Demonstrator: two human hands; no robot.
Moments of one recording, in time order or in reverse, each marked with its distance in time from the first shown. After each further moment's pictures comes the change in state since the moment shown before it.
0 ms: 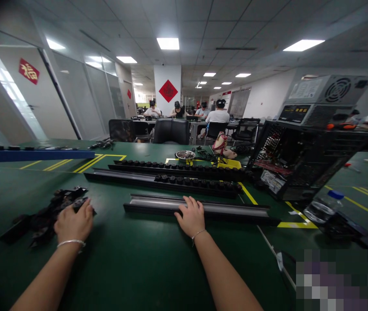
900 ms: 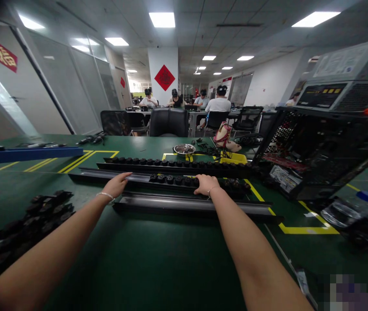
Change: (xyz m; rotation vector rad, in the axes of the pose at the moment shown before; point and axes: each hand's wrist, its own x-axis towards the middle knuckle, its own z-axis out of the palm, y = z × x) left_hand 0.112 0.125 0.073 -0.156 -0.429 0.542; right_hand 0.130 0.109 0.002 -0.098 -0.358 0.112
